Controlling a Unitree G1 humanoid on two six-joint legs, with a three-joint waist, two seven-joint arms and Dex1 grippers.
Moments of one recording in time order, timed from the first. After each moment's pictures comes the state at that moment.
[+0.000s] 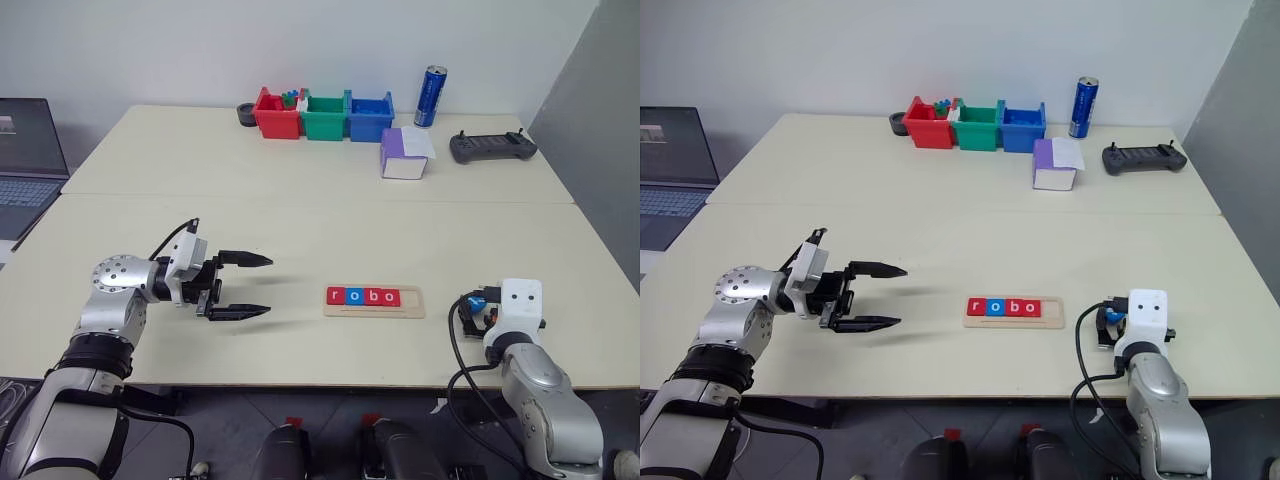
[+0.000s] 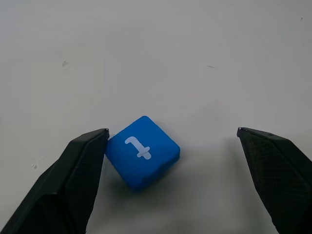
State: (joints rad) left arm -0.56 0.79 -0.15 0.61 -0.61 -0.25 -1.61; right arm 0.06 -0.11 -0.14 -0.58 0.06 0.85 -0.05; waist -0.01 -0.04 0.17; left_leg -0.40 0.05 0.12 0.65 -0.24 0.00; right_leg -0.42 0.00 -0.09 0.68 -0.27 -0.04
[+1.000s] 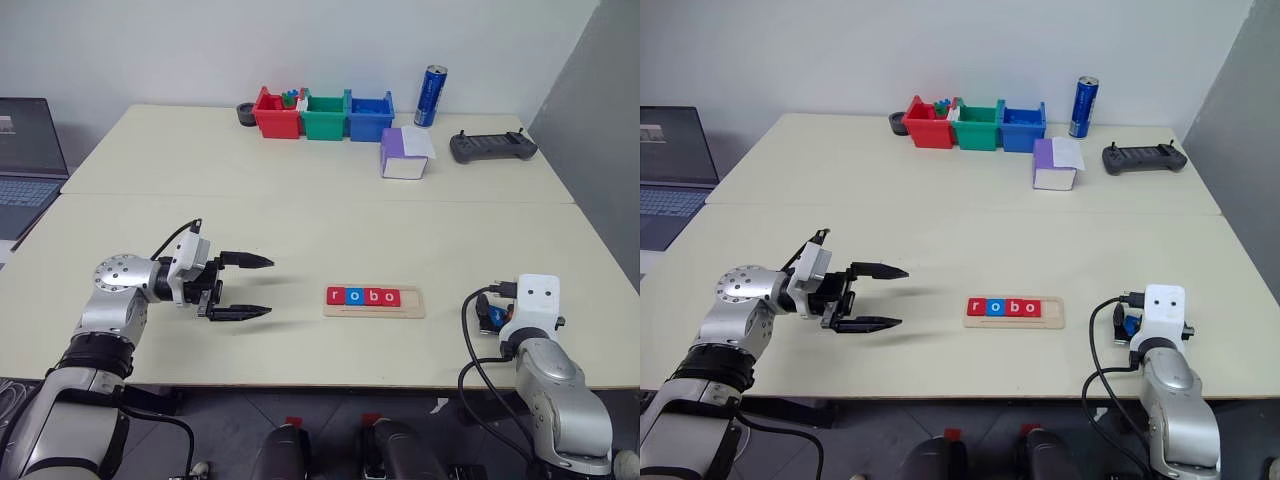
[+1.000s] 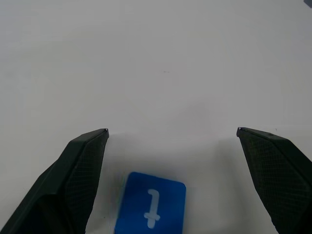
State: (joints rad) left arm -0.57 0.78 -0.15 0.61 -0.59 -0.24 -1.61; right arm 0.03 -0.17 -0.20 -0.58 0.04 0.86 0.00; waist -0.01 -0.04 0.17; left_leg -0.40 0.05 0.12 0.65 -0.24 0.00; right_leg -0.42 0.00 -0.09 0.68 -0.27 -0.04
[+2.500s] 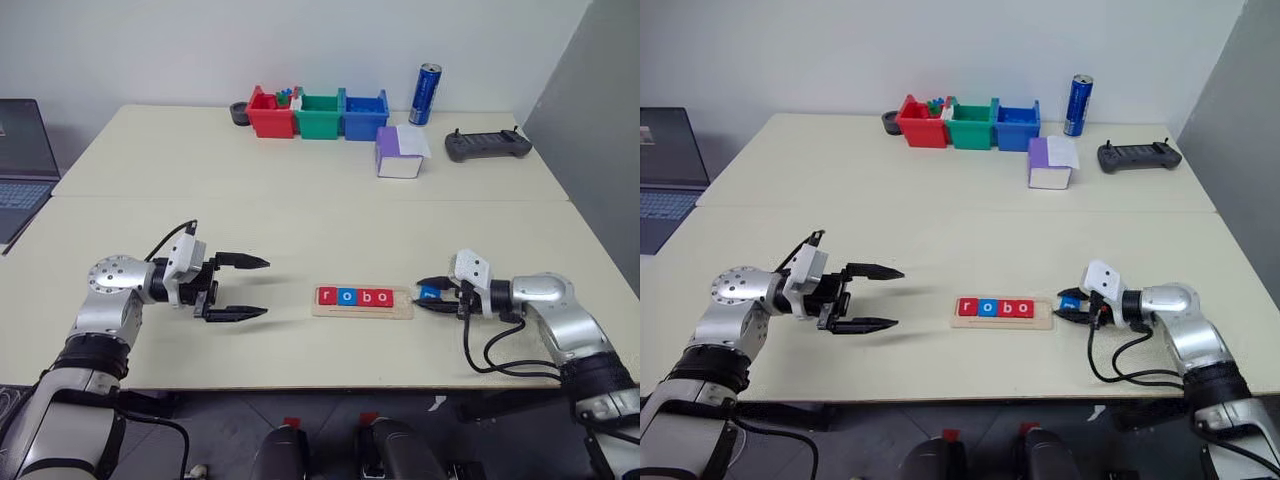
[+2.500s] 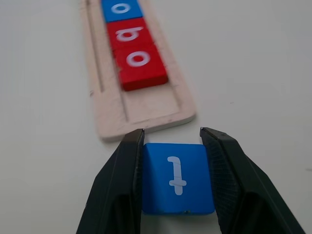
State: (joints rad) left arm -0.53 0.81 -0.15 0.63 -0.59 -0.27 -1.61; right arm -0.46 -0.69 0.18 0.37 0.17 0.04 1.30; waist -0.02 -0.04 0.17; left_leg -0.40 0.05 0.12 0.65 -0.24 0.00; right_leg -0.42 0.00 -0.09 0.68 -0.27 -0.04
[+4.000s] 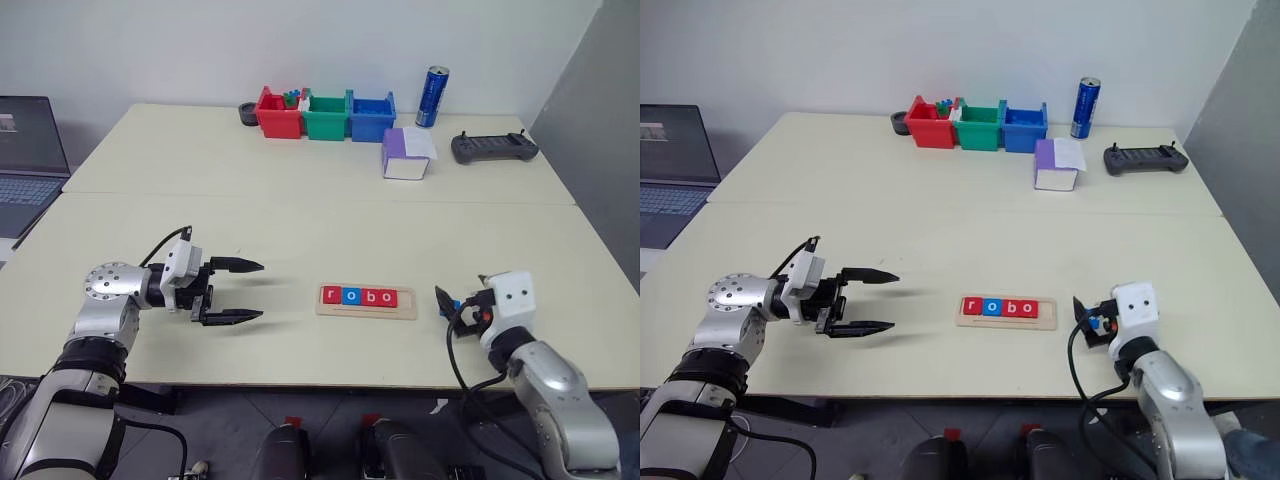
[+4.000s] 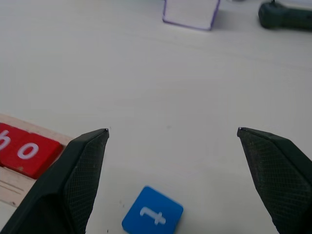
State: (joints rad) left arm -0.56 0.80 -0.17 0.71 -0.59 -0.33 -1.61; right arm 0.13 -0.25 -0.08 -0.59 0.09 0.64 0.25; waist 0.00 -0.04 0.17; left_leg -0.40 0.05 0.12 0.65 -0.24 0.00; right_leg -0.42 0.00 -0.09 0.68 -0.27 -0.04
